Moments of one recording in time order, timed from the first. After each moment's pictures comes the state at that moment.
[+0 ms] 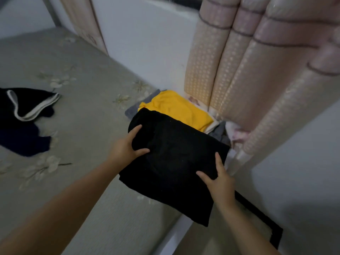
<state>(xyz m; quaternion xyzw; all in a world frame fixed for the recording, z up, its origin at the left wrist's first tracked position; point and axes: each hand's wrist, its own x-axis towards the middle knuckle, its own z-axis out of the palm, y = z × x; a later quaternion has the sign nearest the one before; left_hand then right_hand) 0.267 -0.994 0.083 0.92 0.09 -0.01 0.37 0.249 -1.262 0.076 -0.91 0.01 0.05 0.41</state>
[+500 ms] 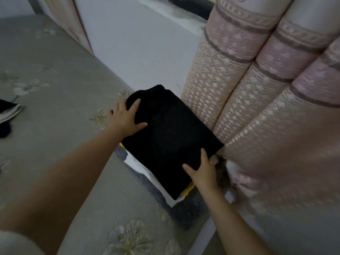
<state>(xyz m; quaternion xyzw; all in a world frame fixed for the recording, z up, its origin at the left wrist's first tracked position) 0.546 -0.965 0.095 0.98 0.14 -0.04 0.14 0.492 -1.214 0.072 -0.92 0.04 0.16 0.37</state>
